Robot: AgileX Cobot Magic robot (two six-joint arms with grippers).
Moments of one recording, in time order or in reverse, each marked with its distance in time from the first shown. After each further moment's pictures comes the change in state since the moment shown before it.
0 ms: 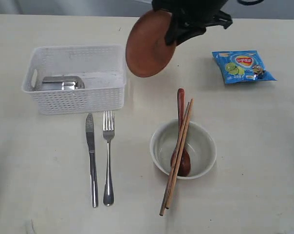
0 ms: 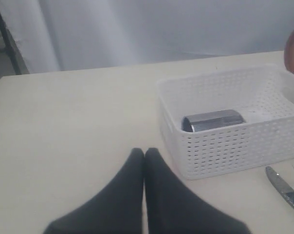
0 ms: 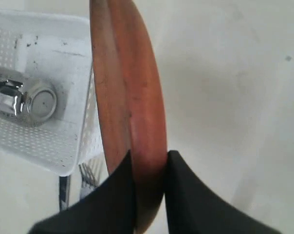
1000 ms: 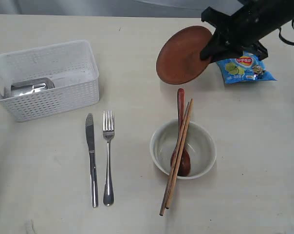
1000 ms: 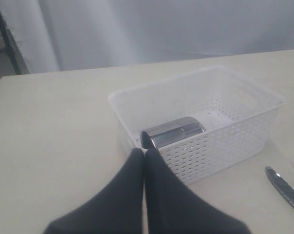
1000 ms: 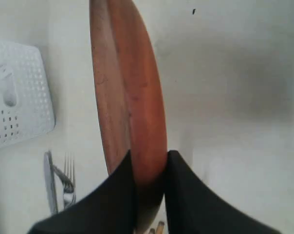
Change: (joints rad) left arm 0.000 0.000 0.000 0.000 0.000 0.000; right arm -0.271 -0.084 0.341 0.268 -0.108 -0.206
